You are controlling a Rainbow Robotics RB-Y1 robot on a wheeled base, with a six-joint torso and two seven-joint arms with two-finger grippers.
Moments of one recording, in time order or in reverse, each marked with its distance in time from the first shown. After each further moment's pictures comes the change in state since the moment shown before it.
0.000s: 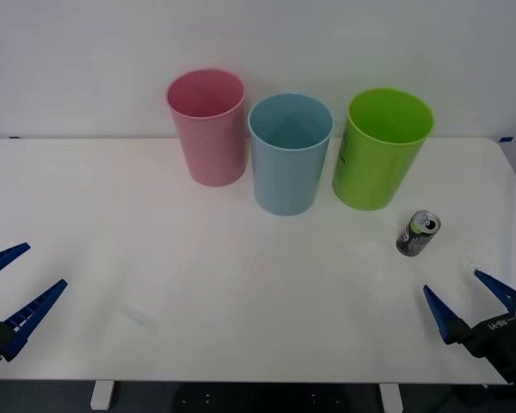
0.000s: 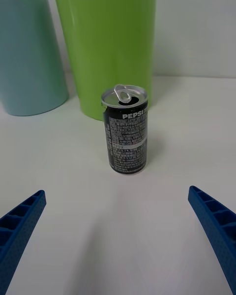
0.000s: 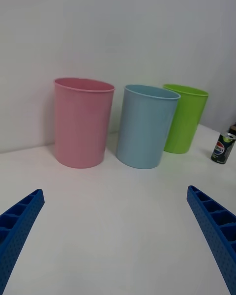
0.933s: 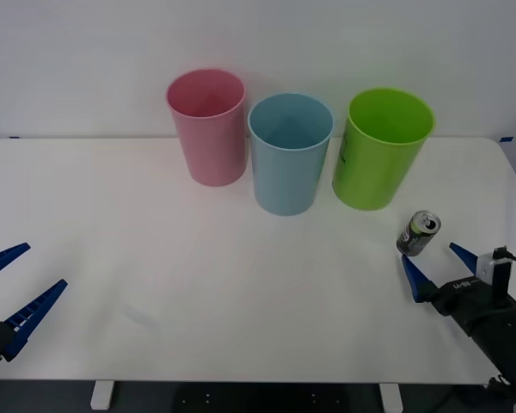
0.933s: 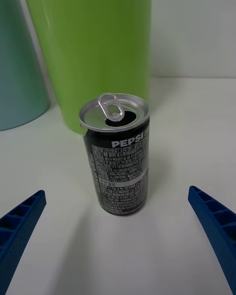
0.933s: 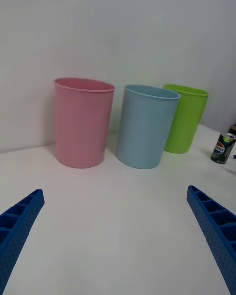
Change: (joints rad) right arm -0.239 0.029 0.058 0.204 -0.008 0.093 0.041; left arm 0.000 0.000 0.000 0.000 0.000 0.000 0.000
